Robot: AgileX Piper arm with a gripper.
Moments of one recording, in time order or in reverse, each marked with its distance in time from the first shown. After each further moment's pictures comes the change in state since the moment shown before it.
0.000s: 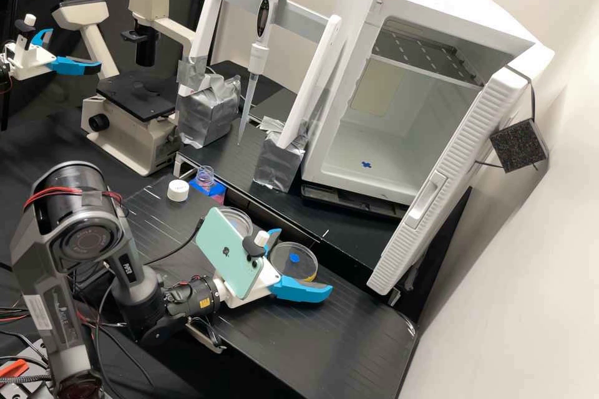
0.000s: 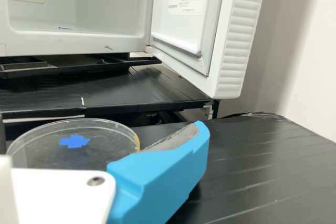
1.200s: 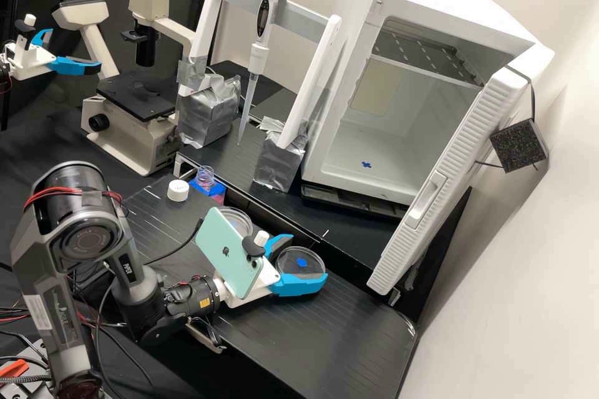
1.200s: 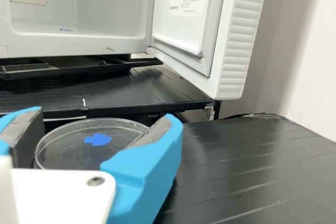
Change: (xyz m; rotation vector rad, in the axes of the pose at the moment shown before) arm 0.000 0.000 0.000 0.000 0.000 0.000
